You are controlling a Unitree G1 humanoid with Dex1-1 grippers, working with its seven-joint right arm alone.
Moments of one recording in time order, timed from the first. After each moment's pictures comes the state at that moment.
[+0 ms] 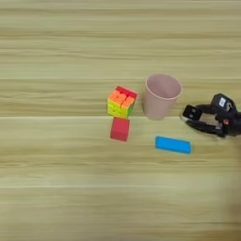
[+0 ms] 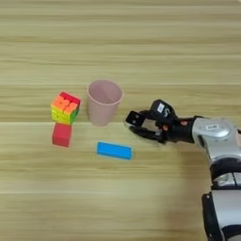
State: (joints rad) arm -0.53 -0.65 0.01 1.07 -0.03 -0.41 1.12
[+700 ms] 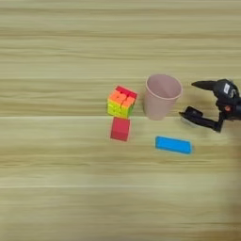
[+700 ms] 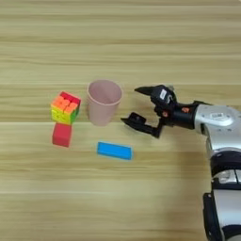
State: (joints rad) arm -0.50 -0.65 -0.06 0.85 0.09 -0.40 1.24
